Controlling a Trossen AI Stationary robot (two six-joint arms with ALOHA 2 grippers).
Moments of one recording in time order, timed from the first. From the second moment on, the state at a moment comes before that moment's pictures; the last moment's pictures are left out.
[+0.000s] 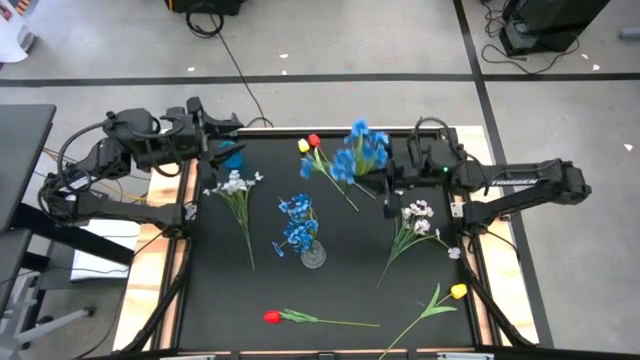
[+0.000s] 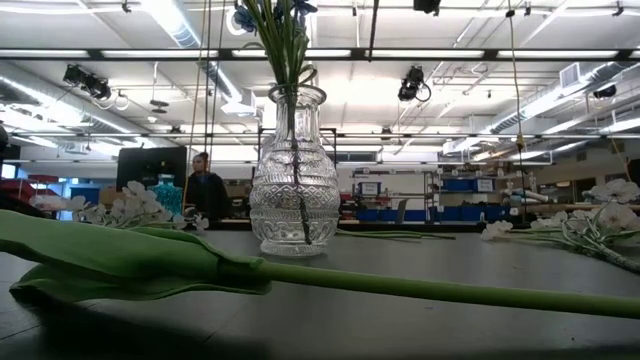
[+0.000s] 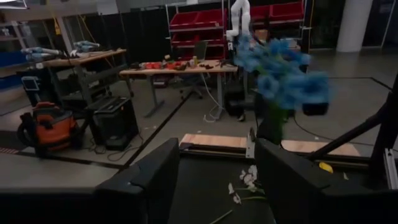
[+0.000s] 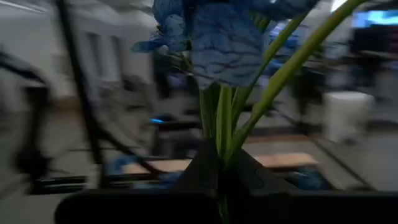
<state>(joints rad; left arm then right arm) 0.19 0.85 1.32 -0.48 -0.09 0.07 -0.08 1.10 0.89 0.32 -0.15 0.10</state>
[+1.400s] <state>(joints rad) 0.19 0.86 1.32 -0.48 -0.09 0.06 0.08 1.55 0.79 0.91 -0.42 -0.08</state>
